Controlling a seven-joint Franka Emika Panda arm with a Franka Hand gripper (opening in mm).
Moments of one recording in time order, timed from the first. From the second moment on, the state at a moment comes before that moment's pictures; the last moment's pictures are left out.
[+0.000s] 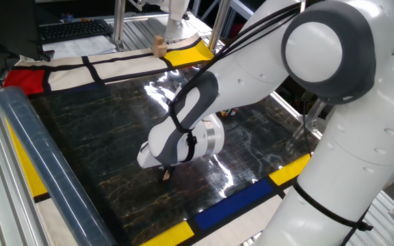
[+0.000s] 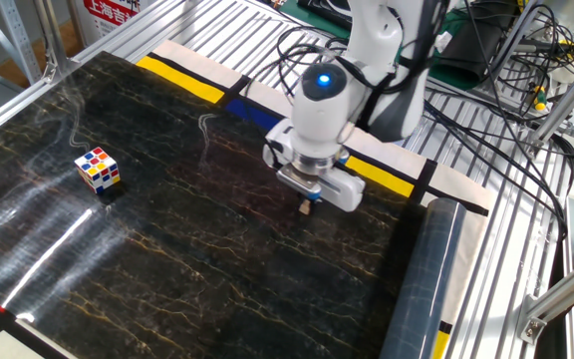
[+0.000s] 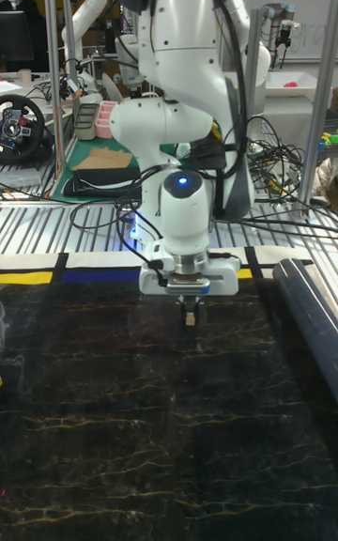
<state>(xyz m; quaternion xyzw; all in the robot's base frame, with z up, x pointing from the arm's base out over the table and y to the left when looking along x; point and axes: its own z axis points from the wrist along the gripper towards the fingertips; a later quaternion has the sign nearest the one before) 0.370 0.051 0.061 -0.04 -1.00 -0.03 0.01</state>
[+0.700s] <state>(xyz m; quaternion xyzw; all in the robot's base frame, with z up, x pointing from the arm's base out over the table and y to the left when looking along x) 0.359 0.076 0.061 -0.05 -1.00 -0.04 0.02</state>
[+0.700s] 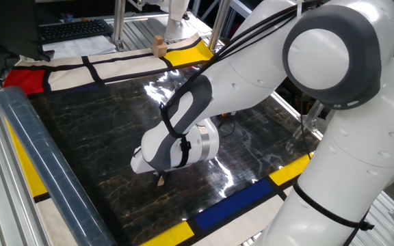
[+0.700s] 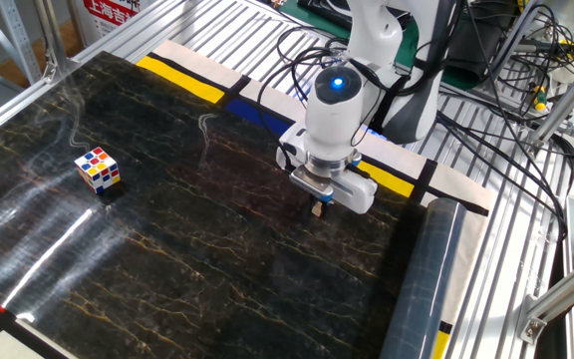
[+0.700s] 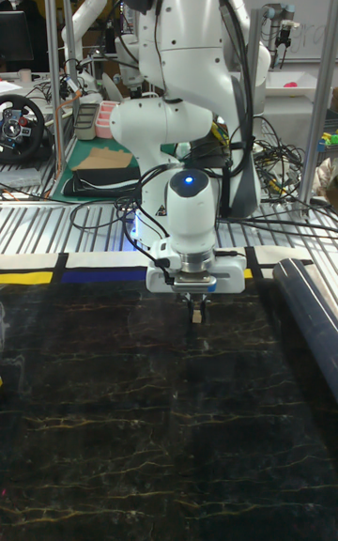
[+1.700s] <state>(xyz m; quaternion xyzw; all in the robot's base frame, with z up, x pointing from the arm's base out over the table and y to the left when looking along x) 0.361 0.077 0.061 -0.05 -1.00 -0.05 0.01</state>
